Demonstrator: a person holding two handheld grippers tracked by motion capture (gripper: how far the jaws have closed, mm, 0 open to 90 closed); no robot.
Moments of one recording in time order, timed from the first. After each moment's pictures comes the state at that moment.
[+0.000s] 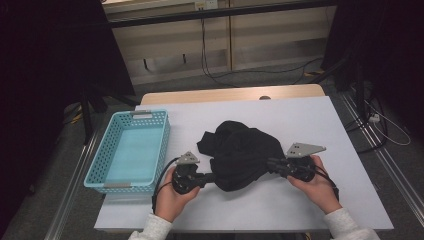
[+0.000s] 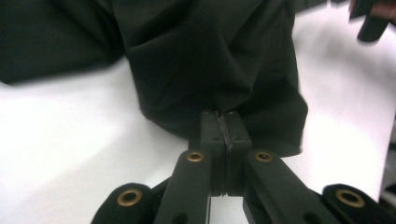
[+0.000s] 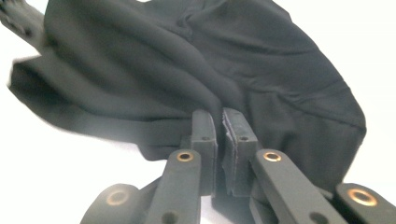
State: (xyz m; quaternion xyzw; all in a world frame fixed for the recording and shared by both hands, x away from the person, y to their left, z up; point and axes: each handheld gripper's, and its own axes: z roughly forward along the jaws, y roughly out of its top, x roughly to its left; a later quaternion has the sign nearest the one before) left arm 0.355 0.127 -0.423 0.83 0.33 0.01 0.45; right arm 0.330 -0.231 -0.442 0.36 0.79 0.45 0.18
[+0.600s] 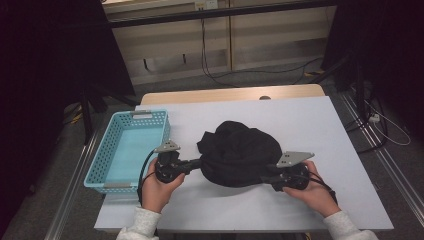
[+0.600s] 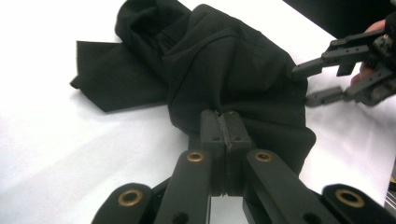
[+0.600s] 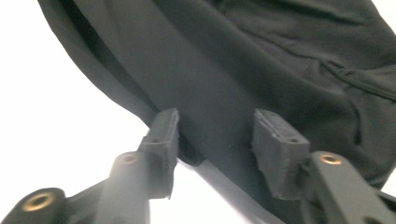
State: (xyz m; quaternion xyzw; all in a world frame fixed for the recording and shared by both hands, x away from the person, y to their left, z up) left arm 0.370 0.158 -0.405 0.80 0.37 0.04 0.48; right arm 0.324 -0.210 -0.461 0.32 0.84 0.40 0.16
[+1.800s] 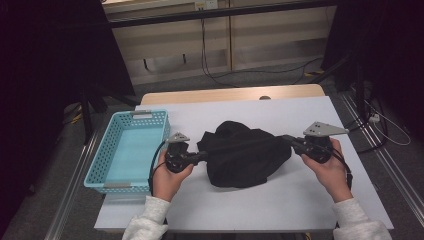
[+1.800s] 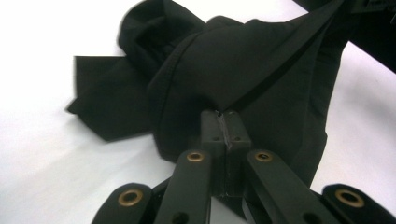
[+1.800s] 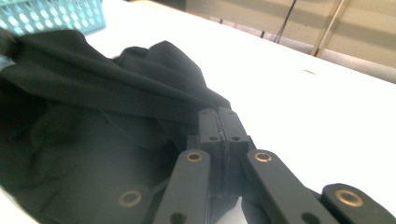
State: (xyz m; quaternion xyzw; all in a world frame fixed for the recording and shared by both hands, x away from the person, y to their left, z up) left arm 0.396 0.128 -0.413 0.81 0.36 0.03 0.46; right arm 0.349 -0.265 -0.404 0.41 0.74 0.46 0.26
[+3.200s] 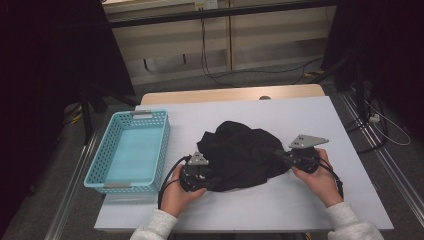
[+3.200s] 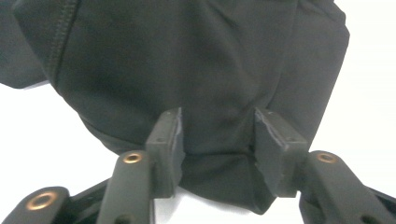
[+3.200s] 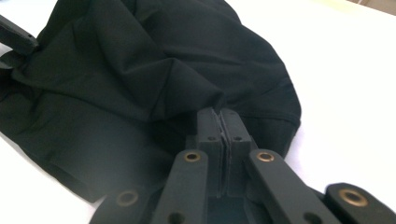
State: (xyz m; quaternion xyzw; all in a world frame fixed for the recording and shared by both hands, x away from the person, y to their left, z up) left arm 0.366 0.104 -0.456 0.88 0.29 0.06 0.38; right arm 0.348 -0.242 -0.441 0.40 0.79 0.41 0.22
